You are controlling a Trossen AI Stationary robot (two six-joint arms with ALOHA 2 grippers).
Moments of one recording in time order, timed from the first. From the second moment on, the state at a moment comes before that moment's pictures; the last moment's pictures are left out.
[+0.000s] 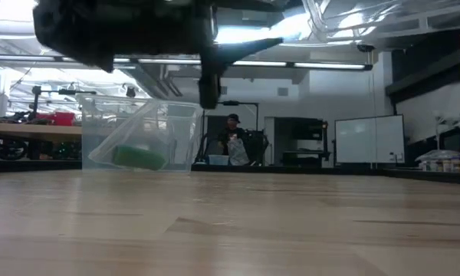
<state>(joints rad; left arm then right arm) -0.26 1.83 0.75 1.13 -0.19 -0.93 0.92 1.31 0.46 0.39 0.84 1.51</state>
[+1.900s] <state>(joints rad) -0.23 2.15 1.11 1.31 0.22 -0.60 0.92 1.31 0.46 0.30 0.86 1.43</state>
